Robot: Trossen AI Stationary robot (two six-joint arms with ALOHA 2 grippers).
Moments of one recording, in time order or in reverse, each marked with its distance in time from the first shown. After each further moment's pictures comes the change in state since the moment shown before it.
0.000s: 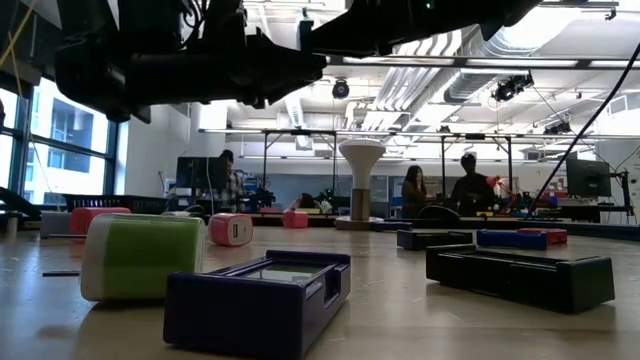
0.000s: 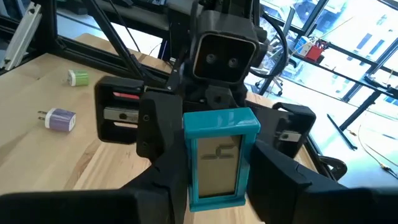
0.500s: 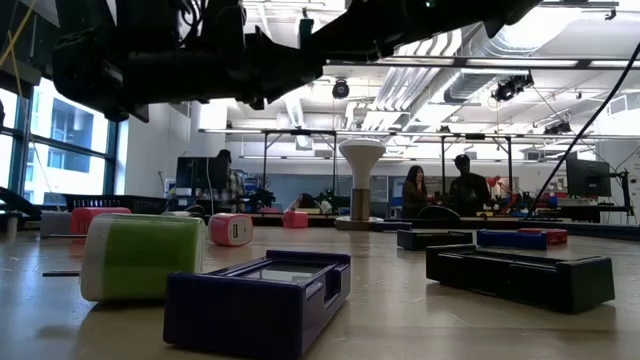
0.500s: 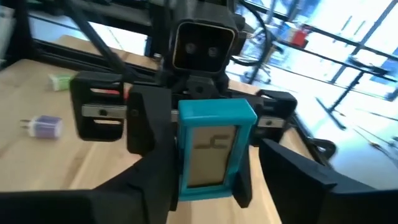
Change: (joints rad) left arm -0.019 0.000 -0.001 0.001 -0.005 -0.032; right arm 0.014 -0.001 0.000 -0.007 0.103 0.072
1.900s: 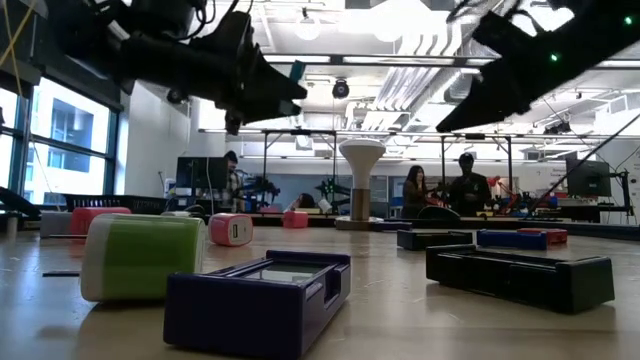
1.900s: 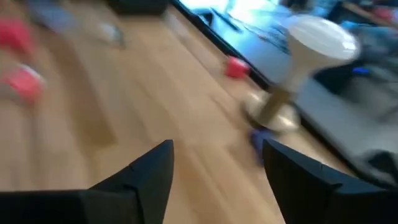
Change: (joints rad) left arm 0.093 -0.319 0.013 -0.667 -0.026 -0.399; right arm 0.169 -0.439 -0.470 -0.318 0.606 0.473
